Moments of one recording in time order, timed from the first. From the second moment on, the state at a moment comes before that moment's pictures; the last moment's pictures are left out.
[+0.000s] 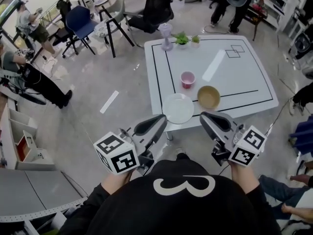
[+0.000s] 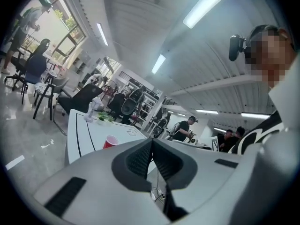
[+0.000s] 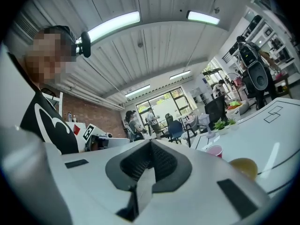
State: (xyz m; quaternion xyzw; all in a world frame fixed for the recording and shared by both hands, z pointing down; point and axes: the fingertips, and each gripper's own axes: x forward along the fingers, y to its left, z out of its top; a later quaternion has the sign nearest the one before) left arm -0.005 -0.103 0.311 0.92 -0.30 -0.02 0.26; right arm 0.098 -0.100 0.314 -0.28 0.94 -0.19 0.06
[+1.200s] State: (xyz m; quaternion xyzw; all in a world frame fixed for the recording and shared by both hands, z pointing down) left arm -0.019 -0.056 0.315 0.92 -0.29 -0.01 0.24; right arm 0.086 -0.045 0.322 -0.30 0.93 -0.19 0.06
